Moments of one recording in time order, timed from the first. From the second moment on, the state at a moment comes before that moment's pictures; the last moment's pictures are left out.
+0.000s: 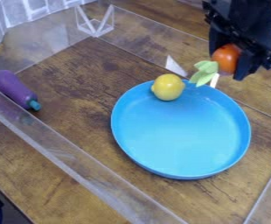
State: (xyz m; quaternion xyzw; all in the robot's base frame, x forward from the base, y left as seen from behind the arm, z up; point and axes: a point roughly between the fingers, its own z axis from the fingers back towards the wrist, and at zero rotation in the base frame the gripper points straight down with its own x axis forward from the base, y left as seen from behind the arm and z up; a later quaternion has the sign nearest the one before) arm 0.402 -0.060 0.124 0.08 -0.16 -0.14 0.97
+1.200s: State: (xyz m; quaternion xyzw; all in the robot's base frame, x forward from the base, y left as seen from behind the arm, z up) arm 0.353 0.008 0.140 0.10 -0.17 -0.08 0.98
